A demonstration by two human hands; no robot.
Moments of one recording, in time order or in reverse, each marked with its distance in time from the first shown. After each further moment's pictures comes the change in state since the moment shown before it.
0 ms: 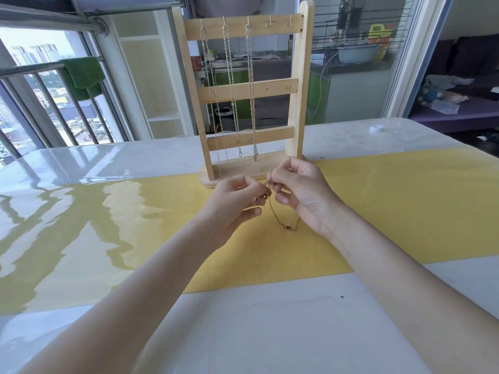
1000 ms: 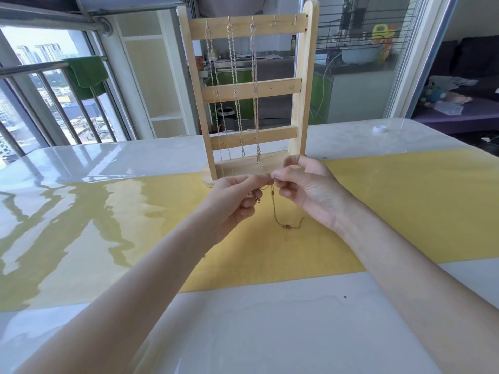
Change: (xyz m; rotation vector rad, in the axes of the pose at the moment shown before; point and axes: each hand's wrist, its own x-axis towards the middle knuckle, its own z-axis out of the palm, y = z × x) left_hand 0.001 0.006 -0.005 -0.045 -0.015 -0.031; right_hand 0.003 -0.006 -0.009 0.161 -0.084 0.074
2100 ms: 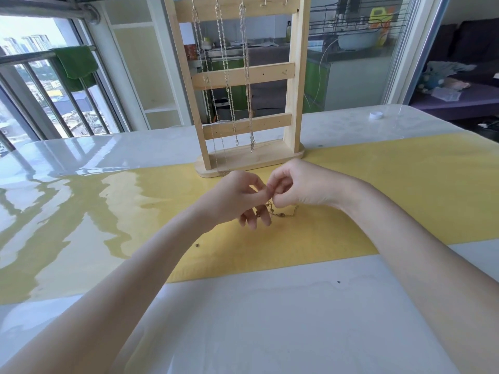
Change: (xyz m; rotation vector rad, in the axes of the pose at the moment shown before) left_hand -0.003 -0.002 0.001 0.751 -0.200 0.093; right_hand -0.006 -0.011 -0.007 -1.077 -0.288 0.105
